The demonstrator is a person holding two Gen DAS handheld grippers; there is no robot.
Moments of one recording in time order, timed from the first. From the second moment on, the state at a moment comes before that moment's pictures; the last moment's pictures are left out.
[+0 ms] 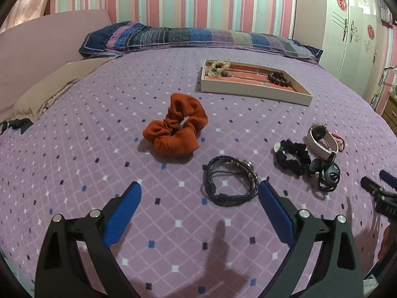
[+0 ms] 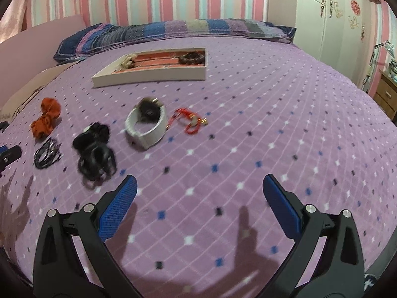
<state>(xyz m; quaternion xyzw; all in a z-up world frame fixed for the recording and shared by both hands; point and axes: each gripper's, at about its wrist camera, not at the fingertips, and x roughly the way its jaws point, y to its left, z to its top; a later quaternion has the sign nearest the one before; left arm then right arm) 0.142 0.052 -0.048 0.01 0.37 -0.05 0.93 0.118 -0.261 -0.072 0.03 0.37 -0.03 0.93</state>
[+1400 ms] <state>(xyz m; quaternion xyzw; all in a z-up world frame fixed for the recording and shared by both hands) 0.189 0.049 -0.091 0.02 0.41 -0.10 0.91 0.161 -0.171 -0.088 0.00 0.36 0.03 0.93</state>
